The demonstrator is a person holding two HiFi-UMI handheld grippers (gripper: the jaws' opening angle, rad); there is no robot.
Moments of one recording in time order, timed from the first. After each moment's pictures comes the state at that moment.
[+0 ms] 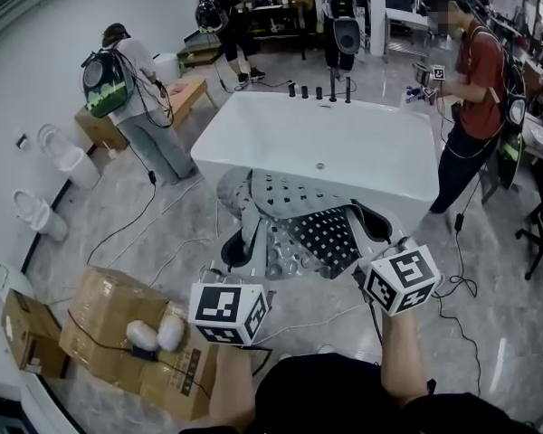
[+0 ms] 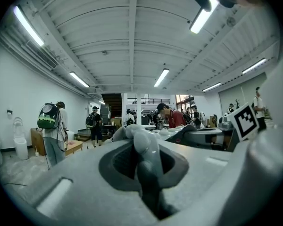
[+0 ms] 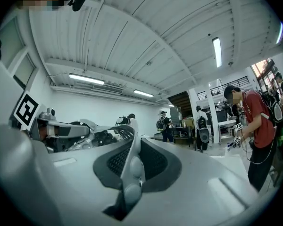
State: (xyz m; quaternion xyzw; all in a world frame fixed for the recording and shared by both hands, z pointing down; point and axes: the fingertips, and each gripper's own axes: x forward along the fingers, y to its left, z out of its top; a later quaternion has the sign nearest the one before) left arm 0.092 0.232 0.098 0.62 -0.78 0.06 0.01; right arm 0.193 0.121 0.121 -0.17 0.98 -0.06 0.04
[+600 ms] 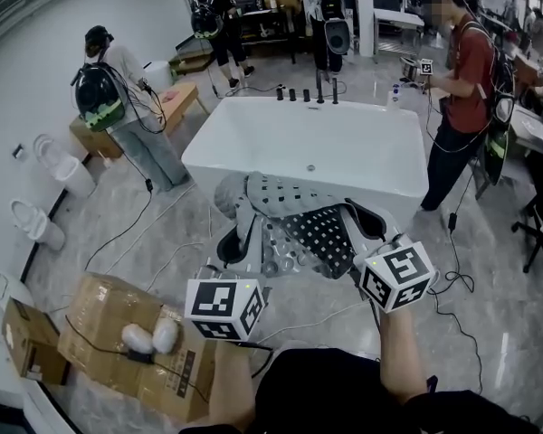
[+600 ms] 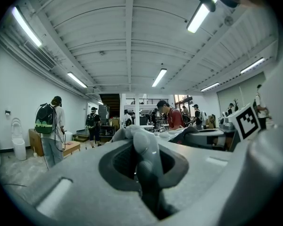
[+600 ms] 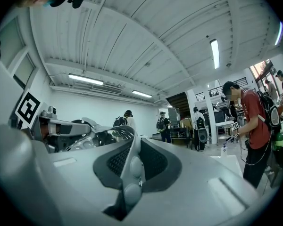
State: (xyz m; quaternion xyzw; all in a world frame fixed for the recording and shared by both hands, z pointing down) left arm 0.133 0.210 0.102 0.62 -0.78 0.06 0.01; right arm 0.237 0.103 0.130 -0.18 0.98 -0.06 0.04
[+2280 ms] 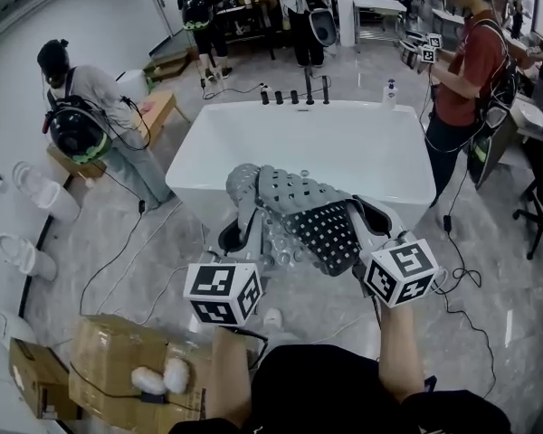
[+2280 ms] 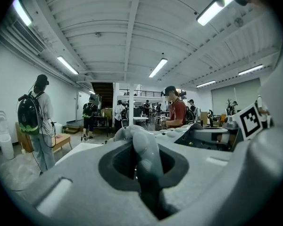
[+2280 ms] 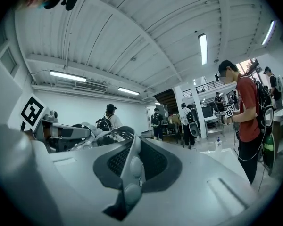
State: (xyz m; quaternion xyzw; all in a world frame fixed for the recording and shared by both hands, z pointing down) left arm 0.016 0.085 0.134 0.67 -0.74 0.09 0.05; right arm 0.152 -0.008 0.159 -0.25 0.96 -0.10 0.04
